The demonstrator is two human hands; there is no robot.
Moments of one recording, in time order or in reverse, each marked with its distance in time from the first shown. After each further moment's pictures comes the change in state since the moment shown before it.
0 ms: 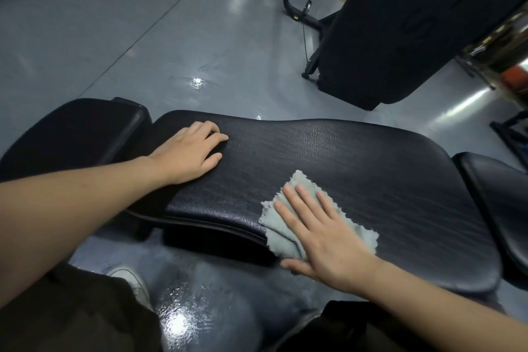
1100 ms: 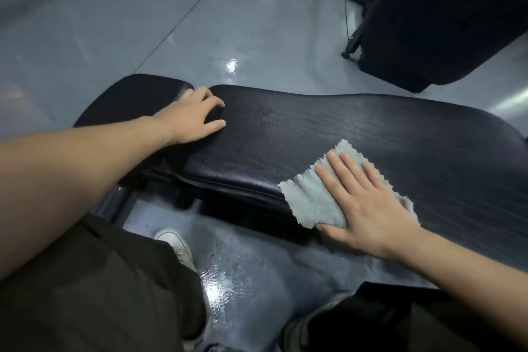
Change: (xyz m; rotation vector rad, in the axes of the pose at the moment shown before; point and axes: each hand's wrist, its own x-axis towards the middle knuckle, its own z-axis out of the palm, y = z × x) left_hand -0.039 -0.052 -0.029 -0.045 -0.186 -0.349; right_hand 0.014 -0.004 -0.002 0.016 0.051 0.086
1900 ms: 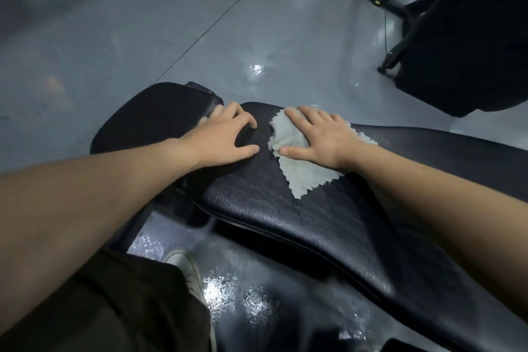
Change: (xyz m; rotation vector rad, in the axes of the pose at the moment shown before) left_hand 0.017 -0.008 0.006 -0.162 0.053 -0.021; right_hand 0.252 0.008 -0.008 0.145 -0.096 -0.065
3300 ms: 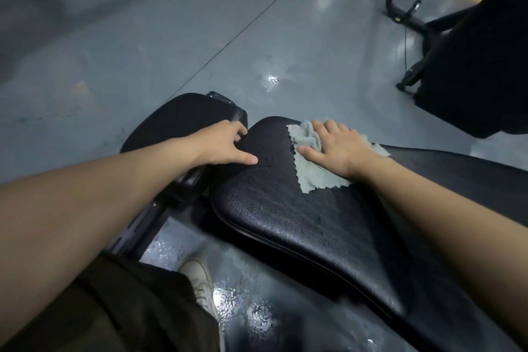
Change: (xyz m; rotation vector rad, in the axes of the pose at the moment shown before) left_hand -0.005 -0.039 -0.021 -0.207 -0.140 -0.283; right_hand 0.022 -0.011 -0.006 -0.032 -0.038 0.080
